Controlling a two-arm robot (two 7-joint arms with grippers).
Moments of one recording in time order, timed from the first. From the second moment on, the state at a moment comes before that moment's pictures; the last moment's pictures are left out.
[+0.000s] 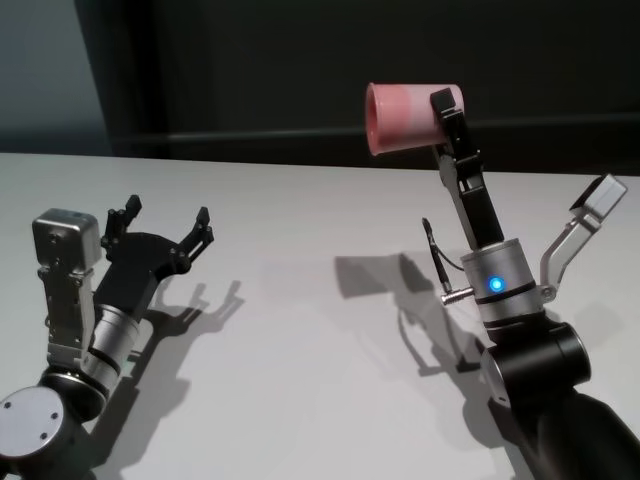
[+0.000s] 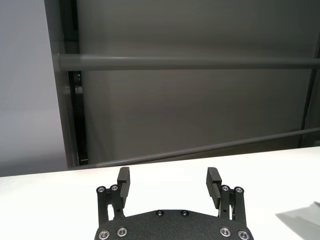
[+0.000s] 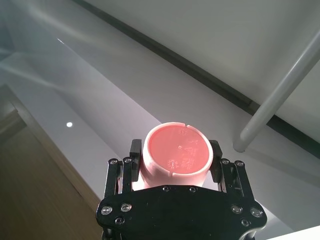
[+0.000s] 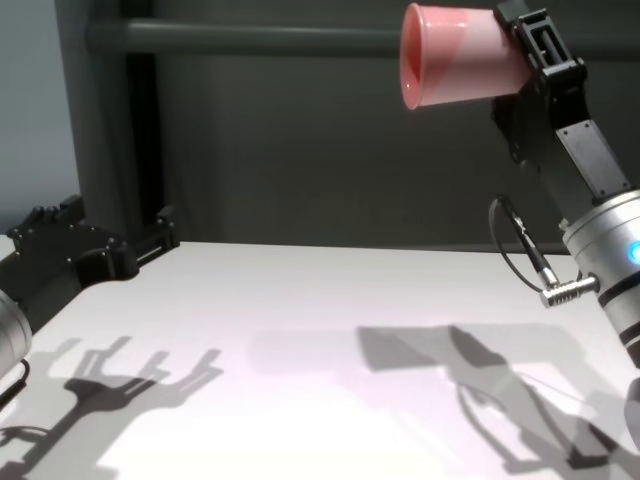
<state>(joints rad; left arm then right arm) -0.07 0.29 0.25 -1.45 -0.26 -0.18 -0.05 0.38 0.01 -0.24 -1.04 1.39 -0.03 0.88</state>
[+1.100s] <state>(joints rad) -0.07 0.28 0.24 -1.45 -0.26 -0.17 -0.07 0.38 0.02 -0.25 -1.05 1.38 -0.05 0.87</state>
